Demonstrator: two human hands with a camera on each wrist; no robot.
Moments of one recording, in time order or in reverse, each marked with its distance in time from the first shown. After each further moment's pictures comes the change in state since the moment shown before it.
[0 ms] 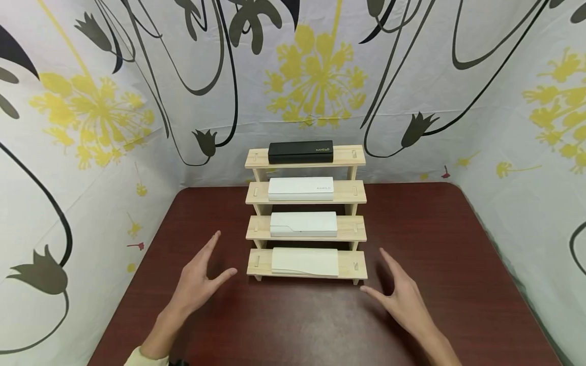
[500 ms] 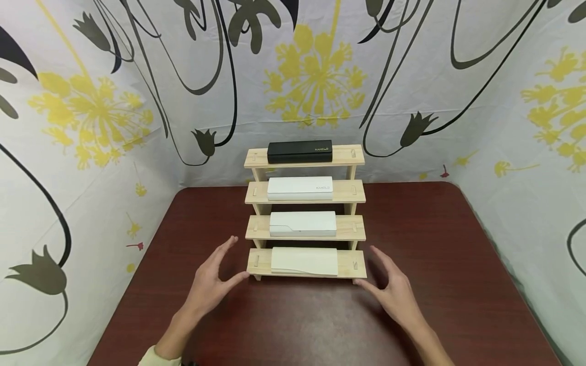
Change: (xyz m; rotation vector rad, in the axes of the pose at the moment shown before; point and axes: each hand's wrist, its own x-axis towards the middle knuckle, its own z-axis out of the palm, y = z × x) left_hand 0.000 0.014 0.027 -0.133 0.052 0.065; right_hand 0.008 -0.006 0.013 0.113 0.033 0.029
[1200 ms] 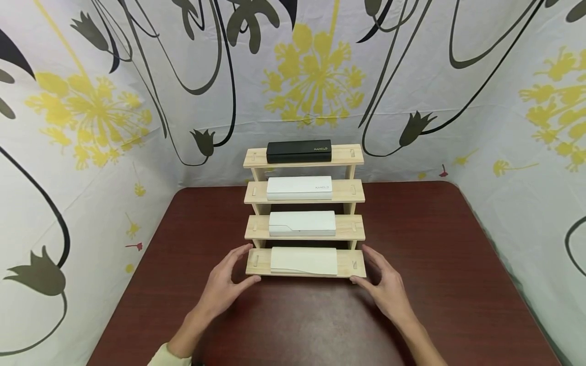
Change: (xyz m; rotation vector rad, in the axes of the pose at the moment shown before) left_hand 0.000 0.006 0.027 -0.063 -0.049 0.005; right_hand 0.007 -0.002 0.014 0.116 0.011 -0.066
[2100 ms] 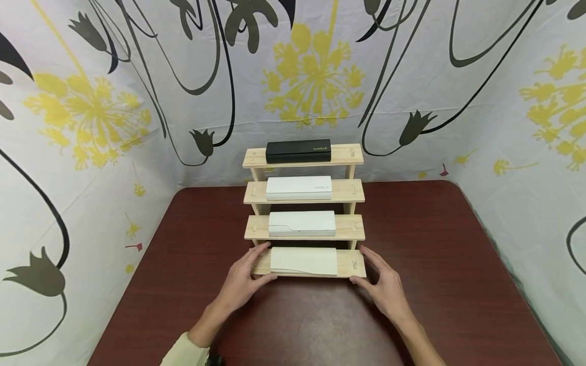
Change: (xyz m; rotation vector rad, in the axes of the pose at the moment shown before) left_hand 0.017 0.009 0.033 -0.033 -0.098 -0.028; right_hand 0.003 0.007 0.006 -0.071 -0.001 -0.025
